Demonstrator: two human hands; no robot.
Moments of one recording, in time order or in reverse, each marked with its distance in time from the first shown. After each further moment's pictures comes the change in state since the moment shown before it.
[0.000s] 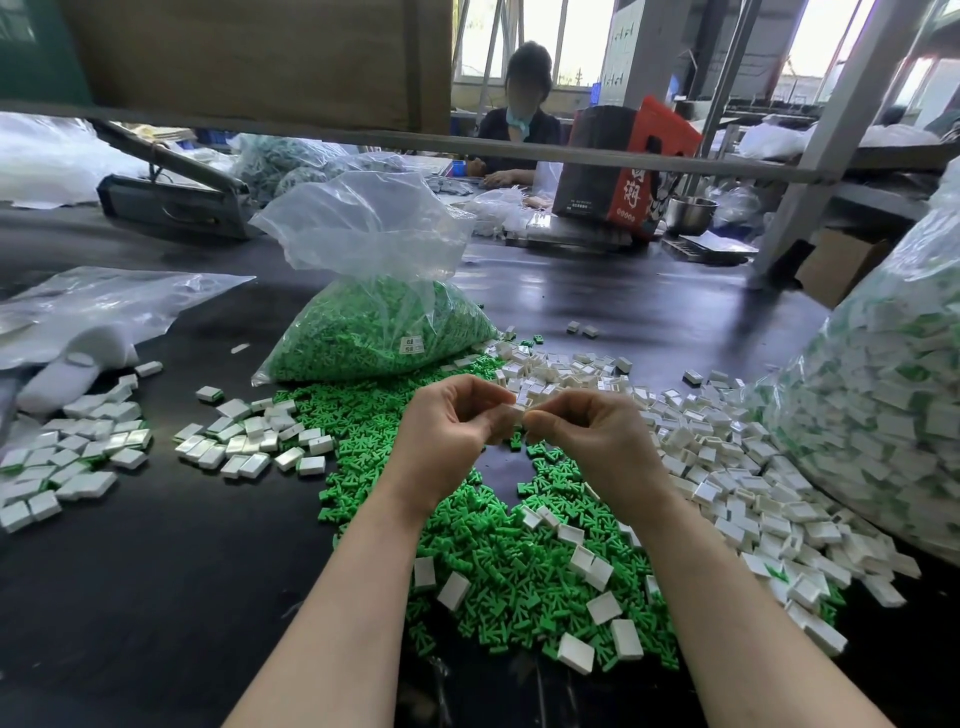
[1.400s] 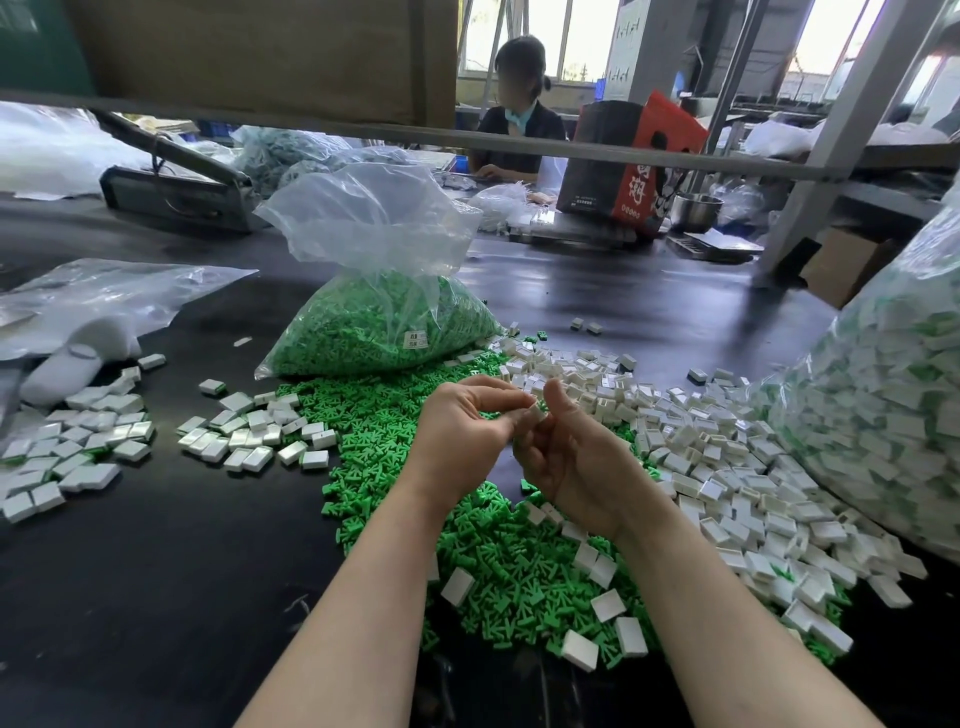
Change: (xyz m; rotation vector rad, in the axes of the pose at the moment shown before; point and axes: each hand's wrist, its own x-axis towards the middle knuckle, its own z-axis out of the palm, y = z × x) left_hand -0.001 0.008 0.014 0.006 0.038 -0.026; right_hand -0.001 0.010 0.021 0.785 -0.167 0.465
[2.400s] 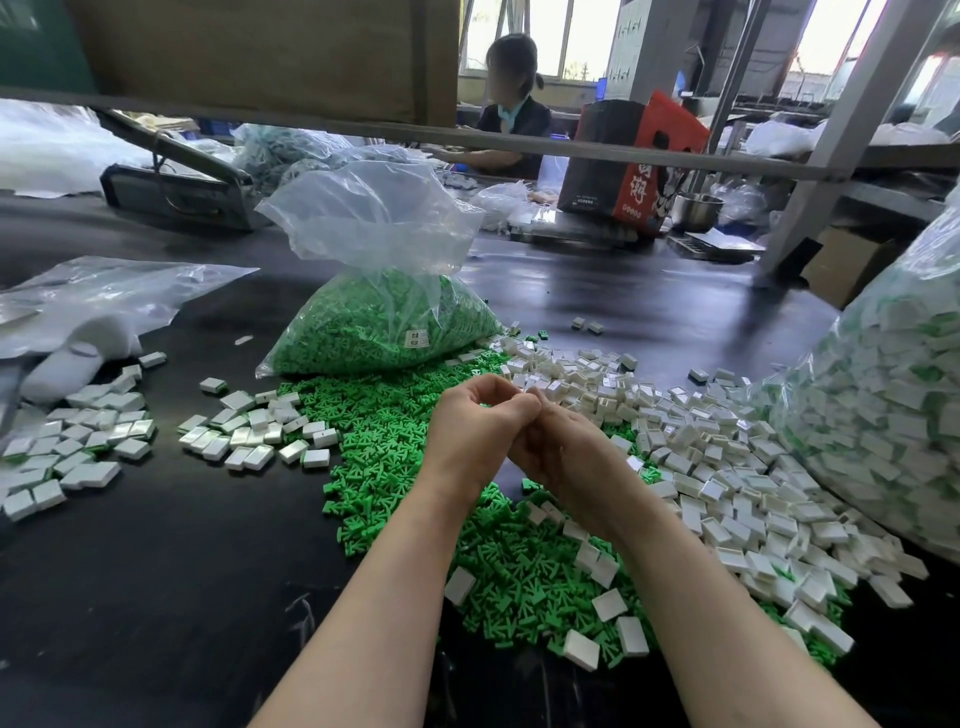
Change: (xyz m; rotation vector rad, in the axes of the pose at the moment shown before) left_hand -0.001 0.004 0.013 -0.089 0.078 -0.148; right_hand 0.005 0.007 0.004 -0.270 0.031 -0.121
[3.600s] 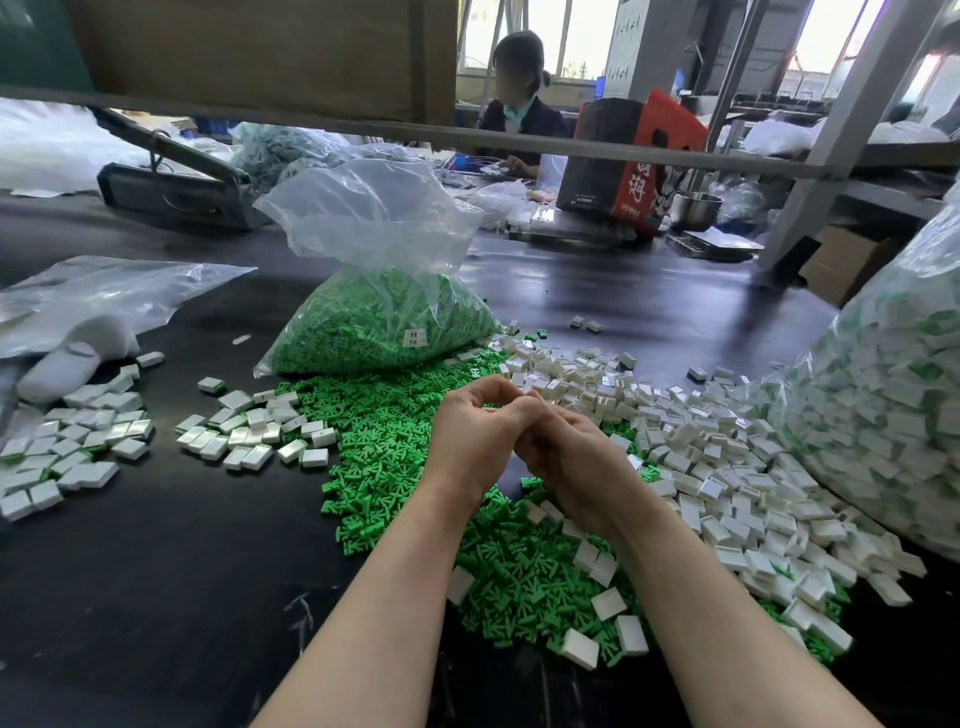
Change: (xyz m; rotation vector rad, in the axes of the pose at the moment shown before) left_hand -0.006 0.003 0.004 -0.029 0.018 0.013; right_hand 0.003 0.005 -0.008 -0.012 -0.065 -0.048
